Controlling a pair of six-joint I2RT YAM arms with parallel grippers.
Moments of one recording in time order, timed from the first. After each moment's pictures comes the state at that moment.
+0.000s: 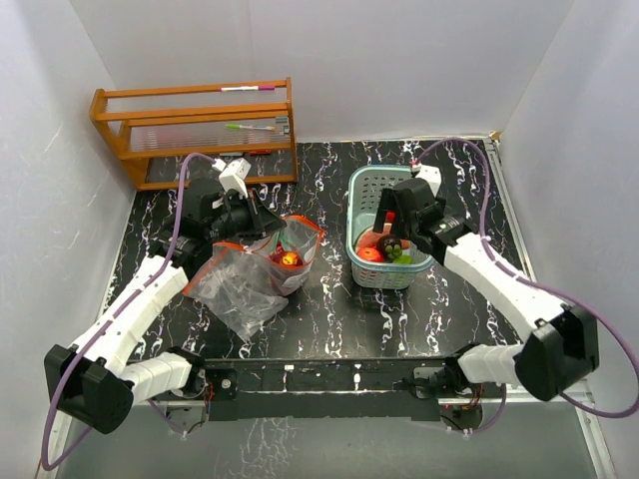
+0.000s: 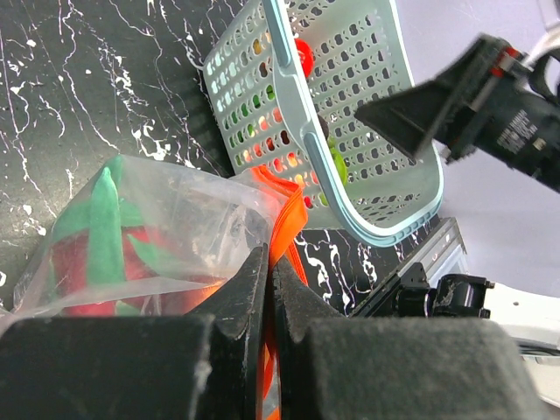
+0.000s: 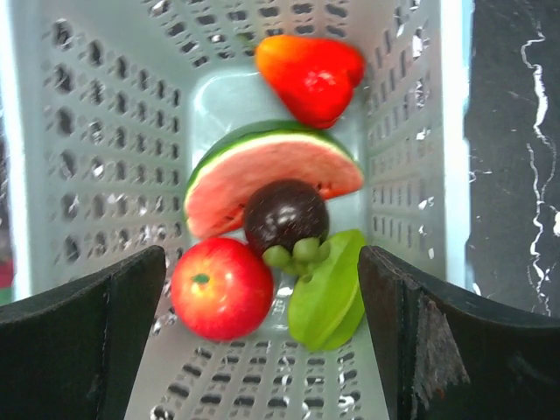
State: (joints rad) left arm -0.41 1.12 0.99 -0.31 0.41 -0.55; right arm 0.51 1.24 1.04 -0.54 0.36 0.52
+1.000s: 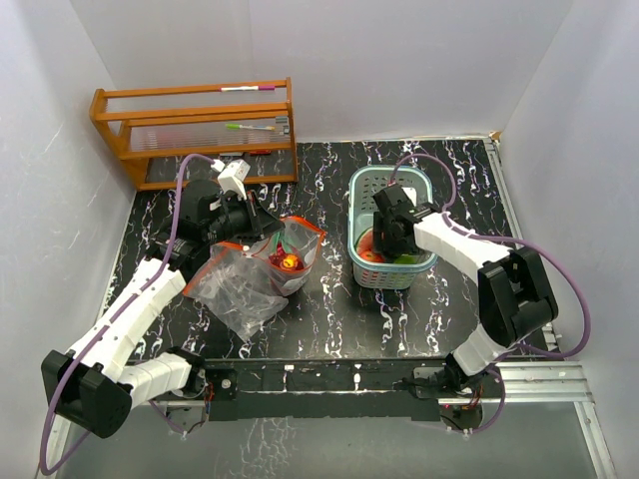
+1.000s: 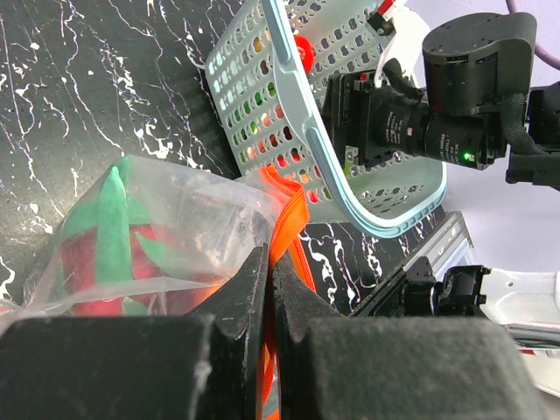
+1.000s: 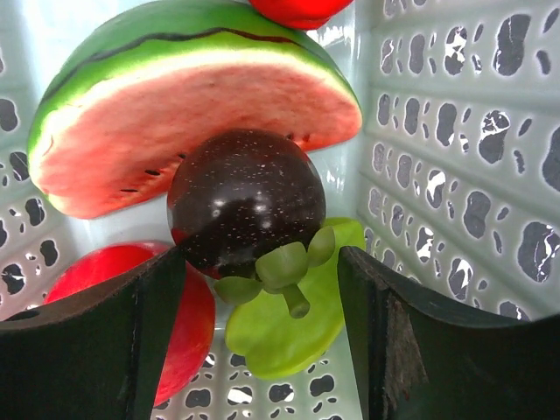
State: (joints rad) left arm -0.41 1.10 0.99 -0.33 0.41 -0.52; right arm 0.44 1.59 1.10 -0.65 0.30 0.45
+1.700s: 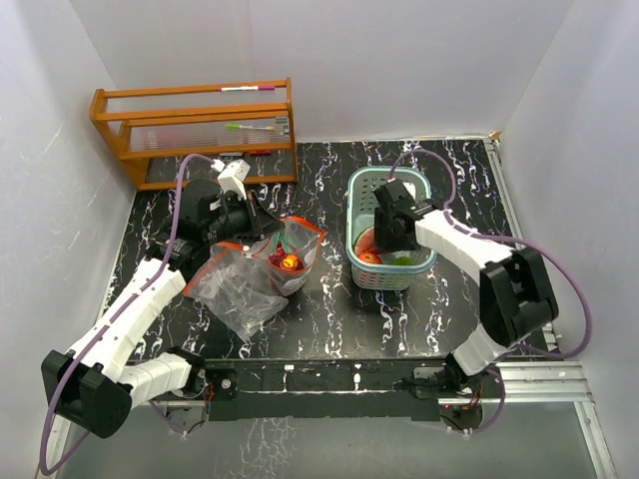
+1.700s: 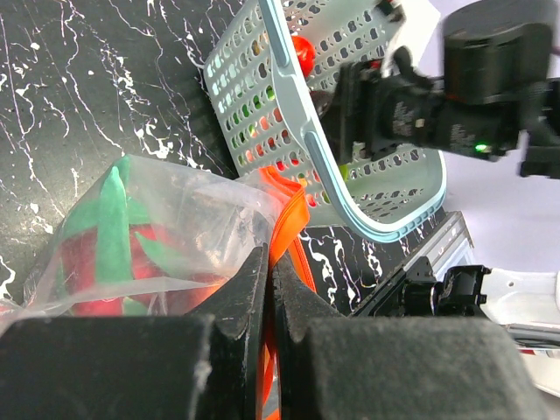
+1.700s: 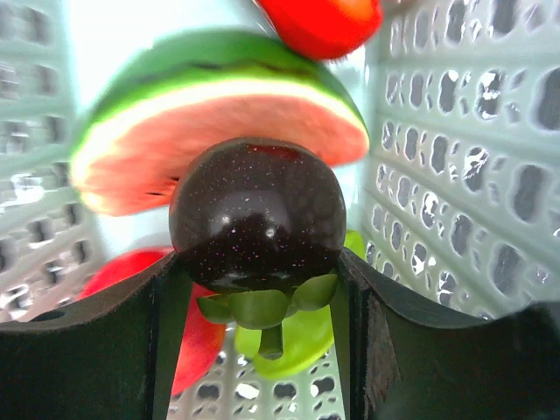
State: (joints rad) left arm -0.41 1.10 0.99 -0.33 0.41 -0.52; right arm 0.44 1.62 1.11 -0.64 0.27 0.44
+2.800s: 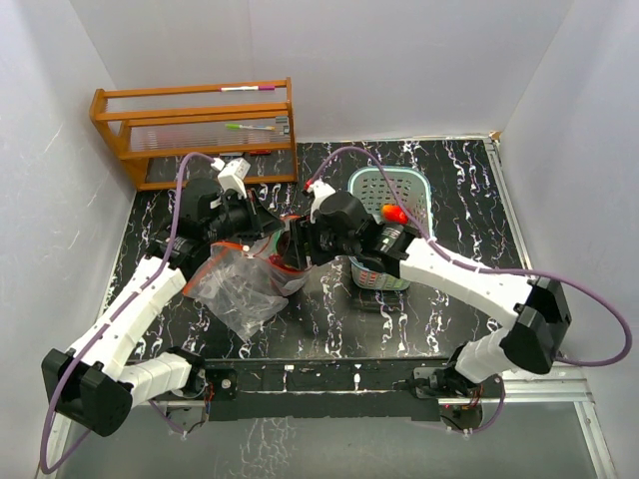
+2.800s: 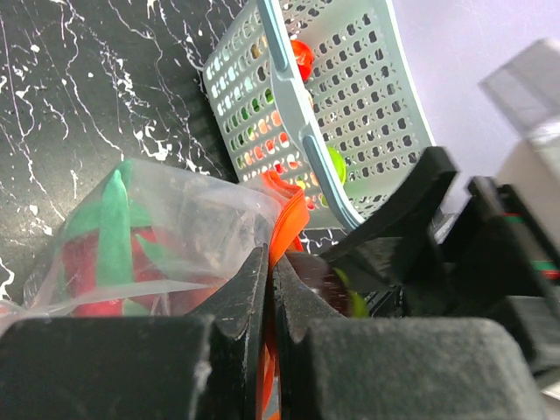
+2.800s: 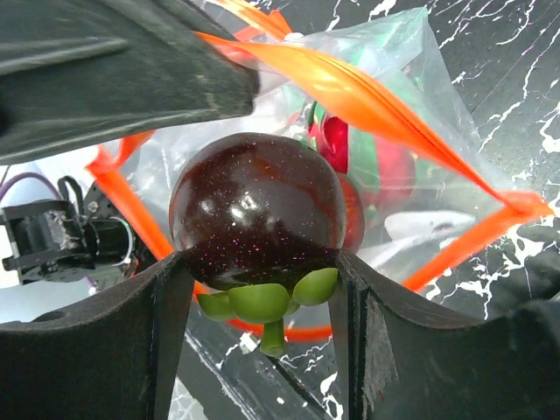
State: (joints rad) left arm -0.41 1.10 1.00 -0.33 0.41 -0.53; right arm 0.91 1.43 1.26 -0.39 -0.10 0.50
